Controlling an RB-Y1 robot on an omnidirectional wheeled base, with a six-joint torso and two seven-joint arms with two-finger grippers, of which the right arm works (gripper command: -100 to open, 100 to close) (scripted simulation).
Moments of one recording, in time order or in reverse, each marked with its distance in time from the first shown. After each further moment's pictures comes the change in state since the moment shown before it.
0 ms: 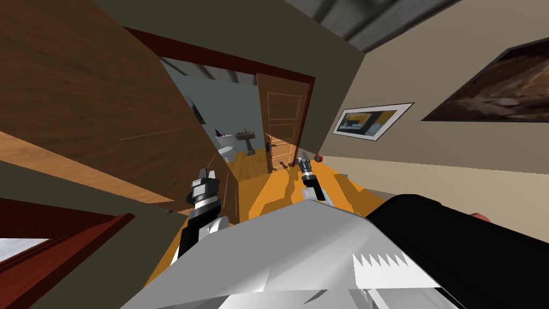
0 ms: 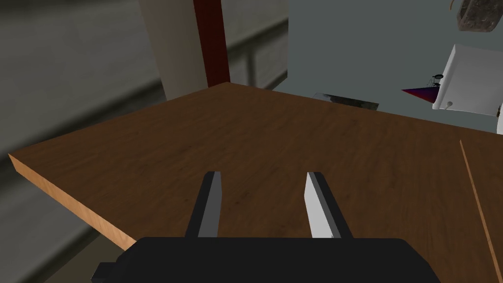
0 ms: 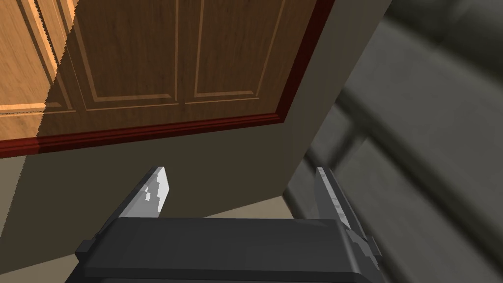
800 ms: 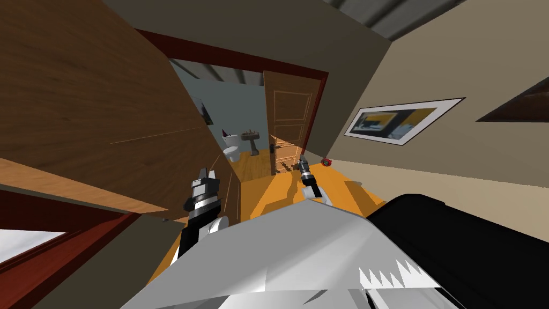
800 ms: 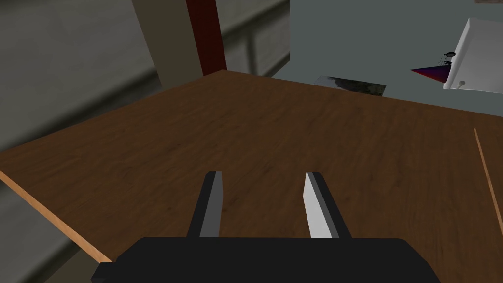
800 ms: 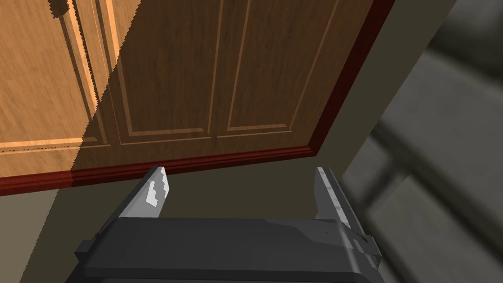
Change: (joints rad) arm -0.065 -0.033 -0.040 0.144 0.053 0.011 -0.066
